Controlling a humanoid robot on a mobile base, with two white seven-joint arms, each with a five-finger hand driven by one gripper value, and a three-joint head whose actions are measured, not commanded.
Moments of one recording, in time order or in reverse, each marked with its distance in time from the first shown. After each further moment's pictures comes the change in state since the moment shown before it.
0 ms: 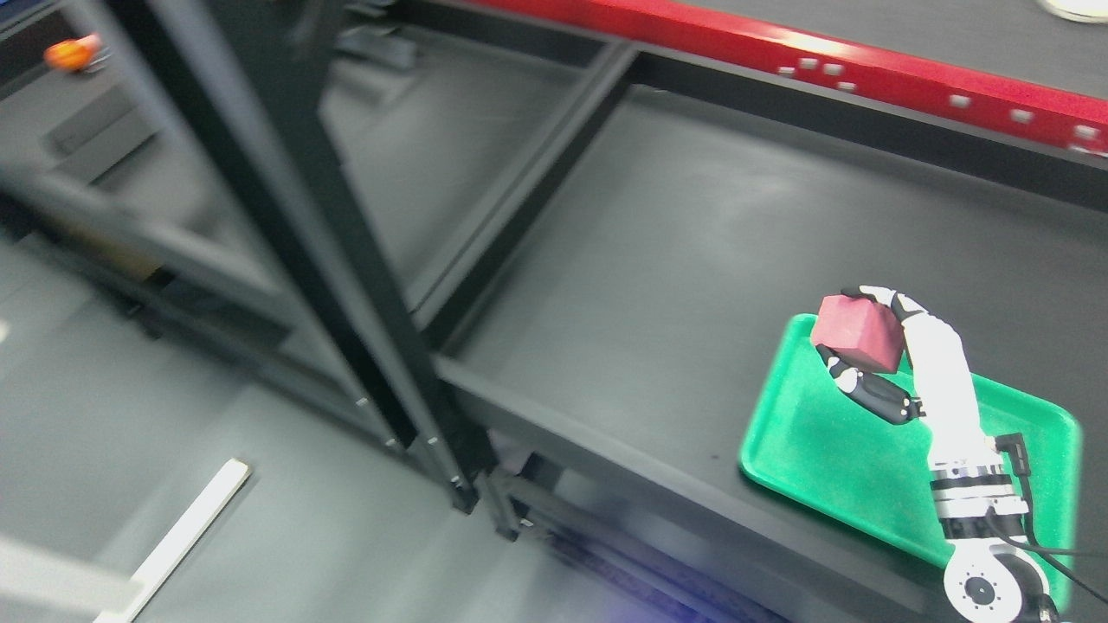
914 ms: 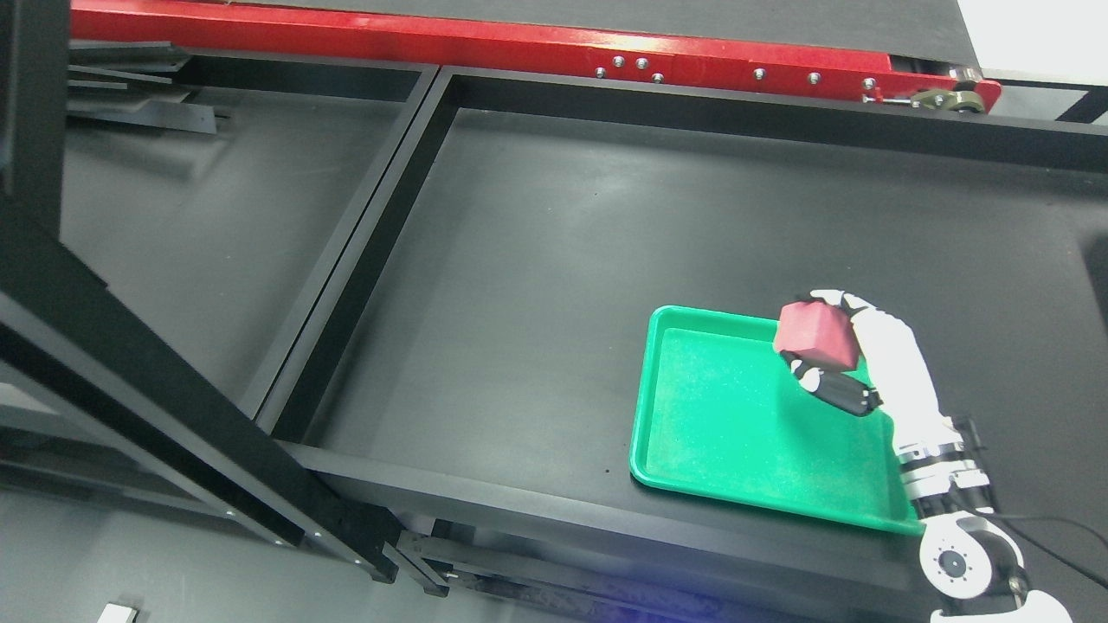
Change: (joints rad) left arm 0.000 0.000 0.000 0.000 0.000 0.000 0.000; right arm -0.052 -0.006 0.051 0.058 0.045 0.028 0.041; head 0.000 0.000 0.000
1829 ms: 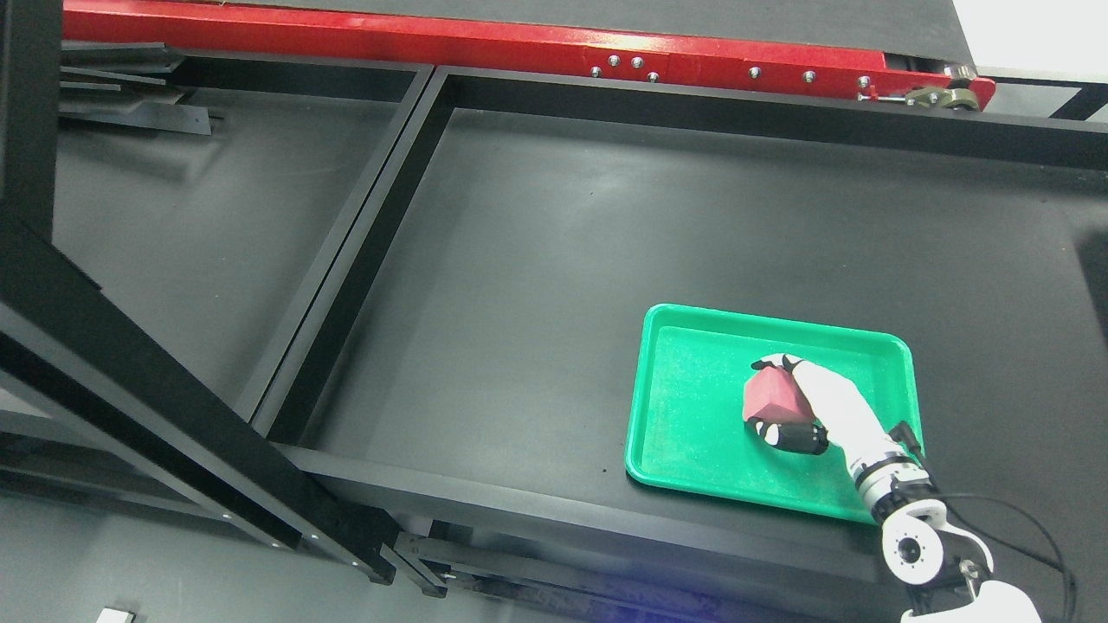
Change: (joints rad) left arm 0.000 0.000 0.000 0.000 0.000 0.000 0.000; right arm -0.017 -0.003 0.099 0.027 0.132 0.290 0.343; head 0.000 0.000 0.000
